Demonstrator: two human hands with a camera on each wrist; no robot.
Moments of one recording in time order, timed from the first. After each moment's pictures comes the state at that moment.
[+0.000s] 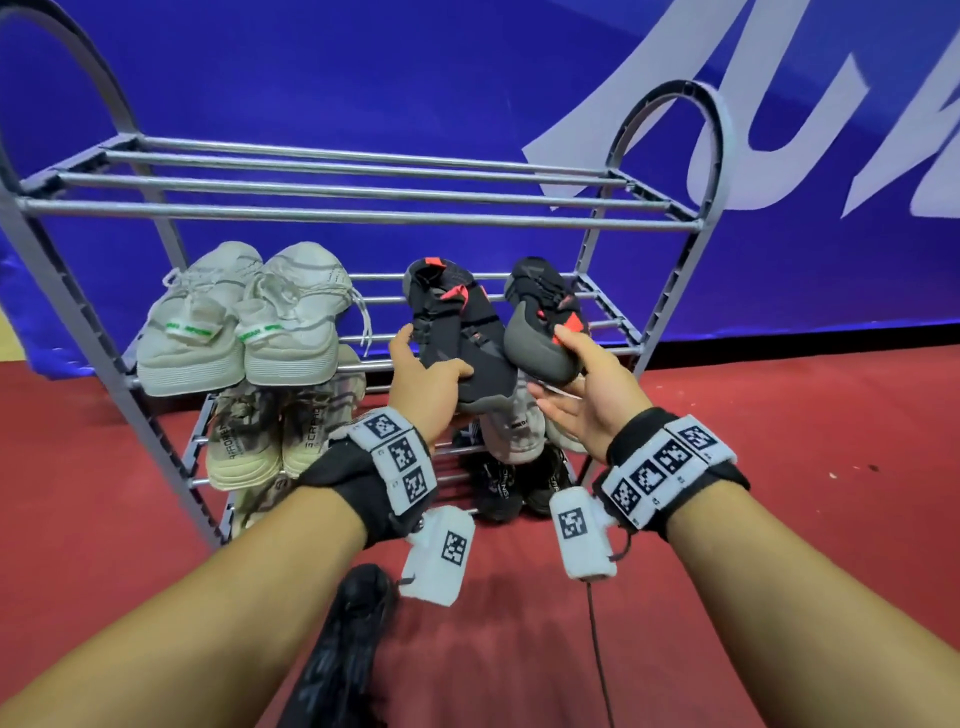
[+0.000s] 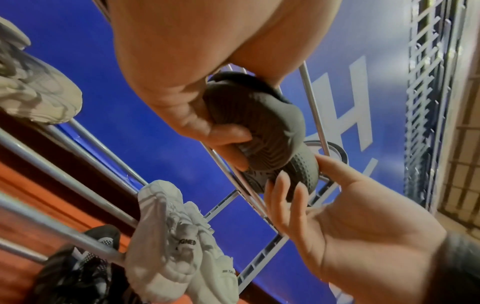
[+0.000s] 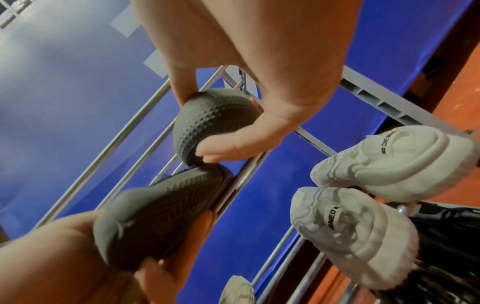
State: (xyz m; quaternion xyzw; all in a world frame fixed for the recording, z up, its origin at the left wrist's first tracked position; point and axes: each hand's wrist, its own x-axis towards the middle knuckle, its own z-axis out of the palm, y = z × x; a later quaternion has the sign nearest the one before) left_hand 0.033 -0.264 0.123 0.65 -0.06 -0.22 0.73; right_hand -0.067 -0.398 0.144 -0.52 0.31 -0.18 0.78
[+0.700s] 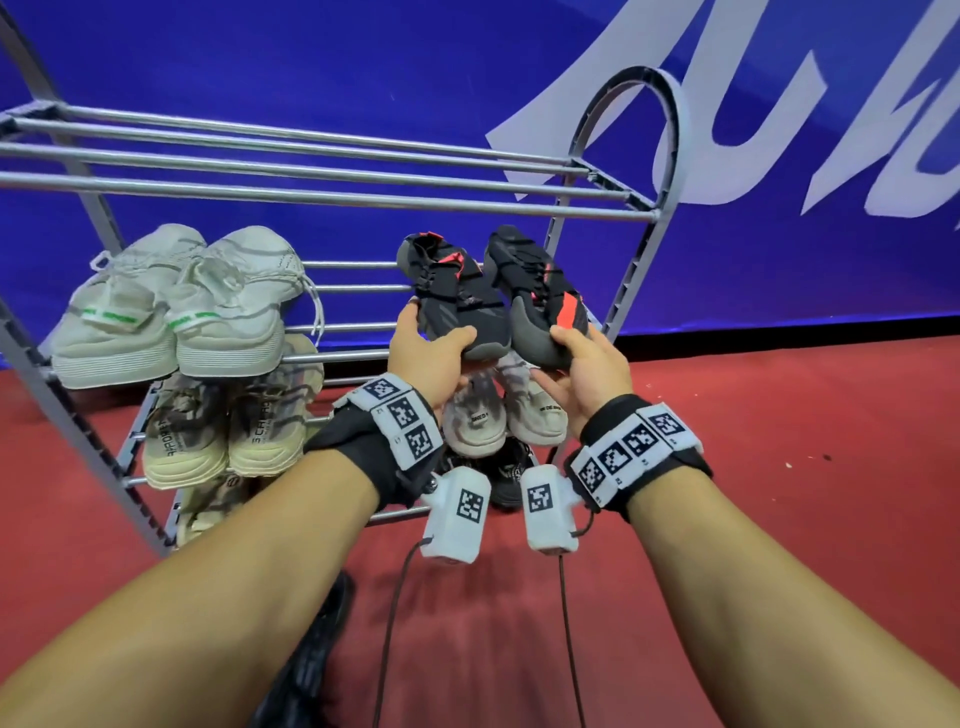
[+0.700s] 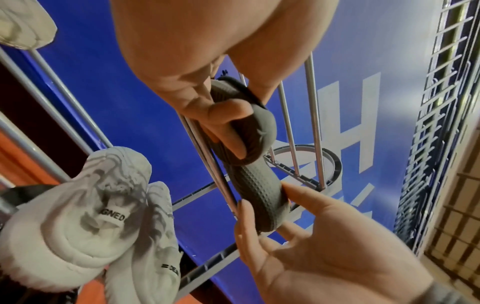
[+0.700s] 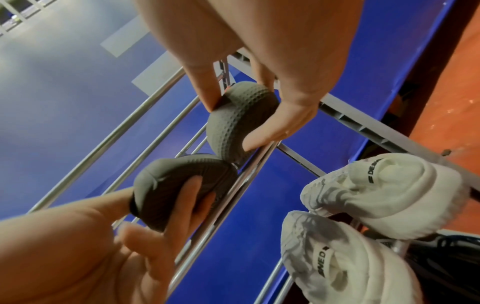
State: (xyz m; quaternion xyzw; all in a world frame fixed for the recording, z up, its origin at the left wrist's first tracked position) left_hand 0.035 -0.315 0.119 0.63 -0.11 -0.20 0.74; right_hand -0.068 -0.434 0.137 -0.50 0.32 -0.33 0.74
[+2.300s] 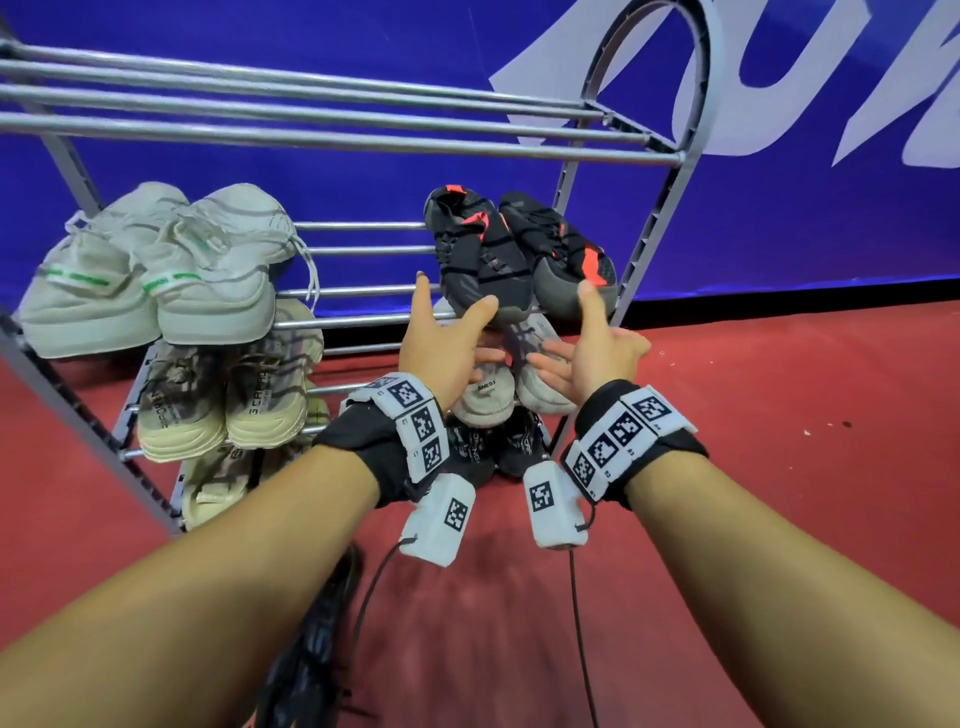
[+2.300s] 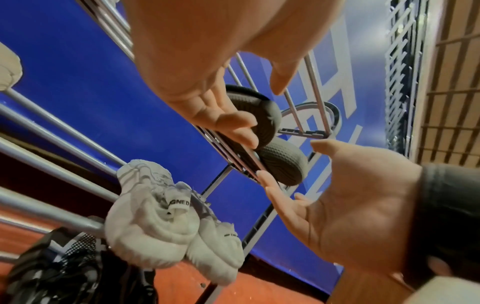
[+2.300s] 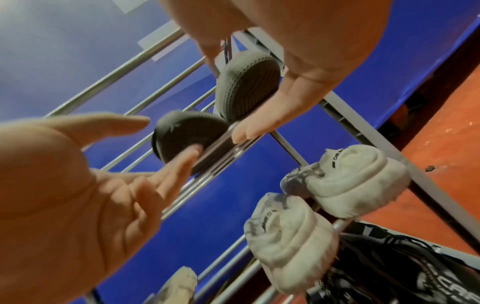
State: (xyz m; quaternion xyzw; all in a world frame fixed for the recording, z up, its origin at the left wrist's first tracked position) left_hand 0.012 -0.313 0.109 0.64 -0.14 -0.22 0.72; right_hand -0.068 -0.429 0.117 -0.48 0.44 -0.34 0.68
